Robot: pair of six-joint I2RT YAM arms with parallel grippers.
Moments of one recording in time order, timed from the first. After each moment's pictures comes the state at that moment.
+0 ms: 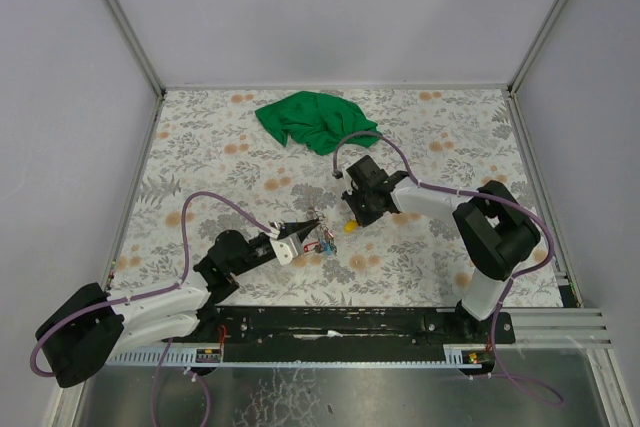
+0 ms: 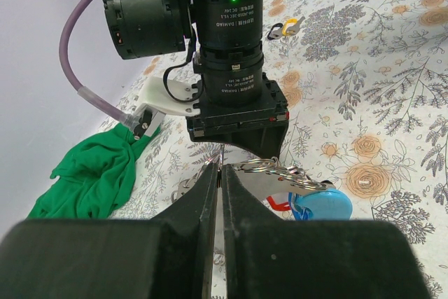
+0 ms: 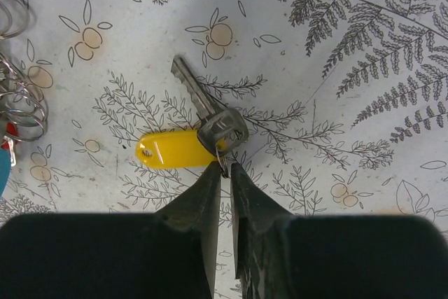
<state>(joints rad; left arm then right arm) -0.84 0.94 0.13 0.88 0.26 0.46 0.69 1.76 1.03 -0.39 -0.04 0.06</state>
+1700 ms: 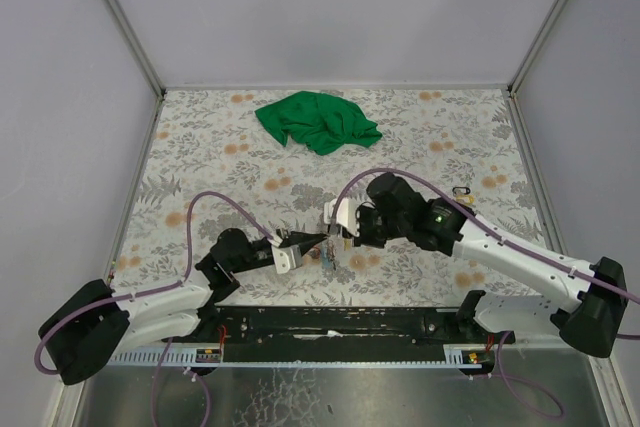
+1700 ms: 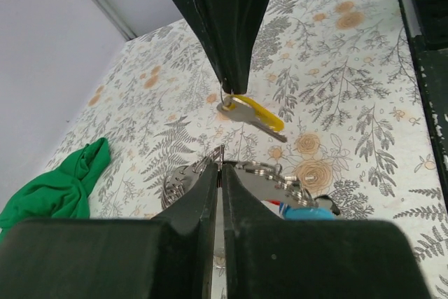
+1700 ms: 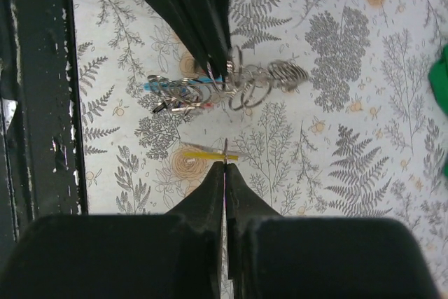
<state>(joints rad) -0.82 0.97 0.13 0.89 0.48 0.46 0.92 1.16 0.97 -0.59 -0.28 -0.56</state>
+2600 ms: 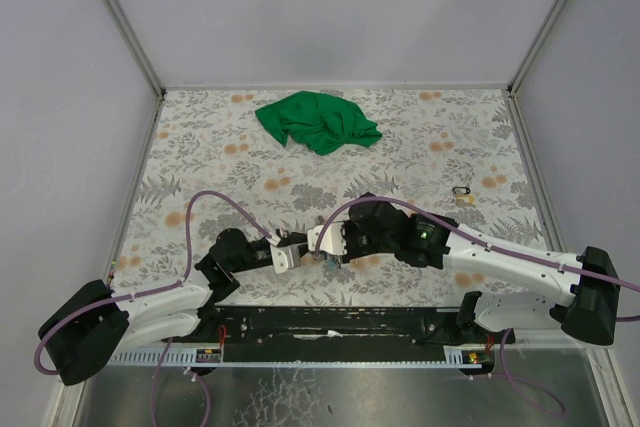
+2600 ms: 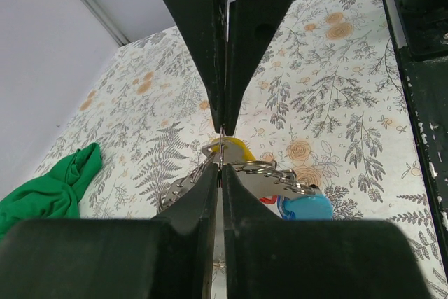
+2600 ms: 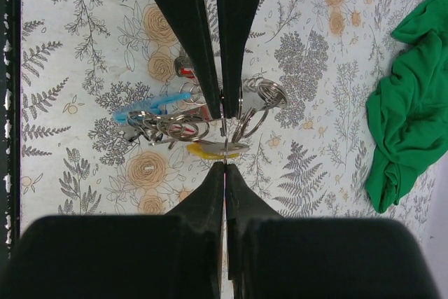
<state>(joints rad) -0.82 0.97 0.13 0.90 0.52 0.43 1.11 1.20 0.94 -0.49 -0.03 -0.72</state>
